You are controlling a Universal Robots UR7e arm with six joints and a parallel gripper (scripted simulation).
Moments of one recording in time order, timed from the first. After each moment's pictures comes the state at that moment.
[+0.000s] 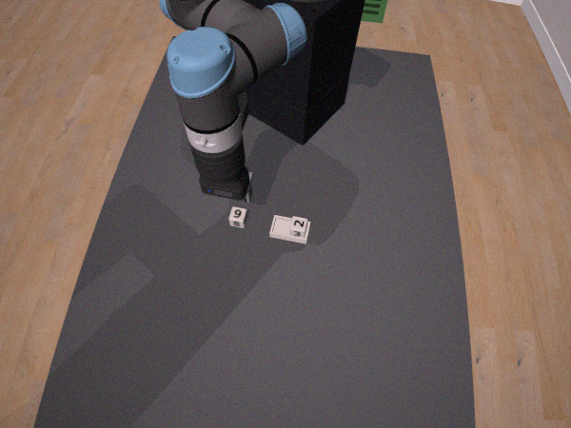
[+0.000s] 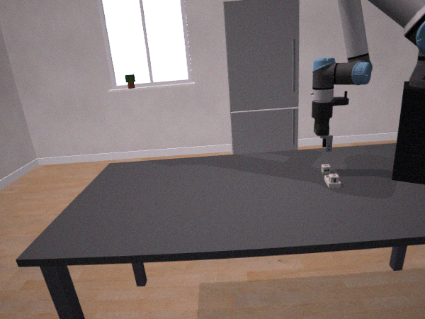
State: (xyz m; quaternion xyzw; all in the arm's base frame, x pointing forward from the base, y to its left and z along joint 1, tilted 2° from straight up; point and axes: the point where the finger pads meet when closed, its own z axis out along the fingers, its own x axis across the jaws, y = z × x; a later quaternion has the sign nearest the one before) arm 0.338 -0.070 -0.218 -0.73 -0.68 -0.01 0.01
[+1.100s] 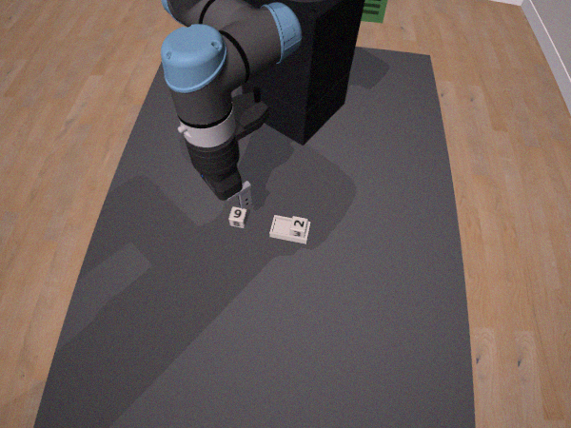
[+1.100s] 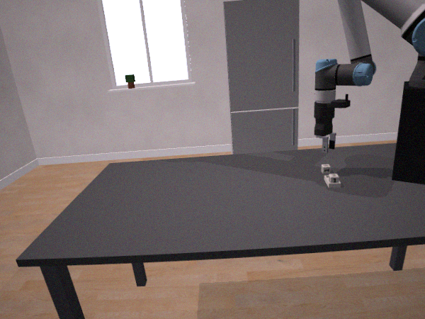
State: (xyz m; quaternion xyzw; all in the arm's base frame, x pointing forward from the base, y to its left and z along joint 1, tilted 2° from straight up) arm 0.333 -0.065 -0.223 -0.92 -0.39 -0.01 0.01
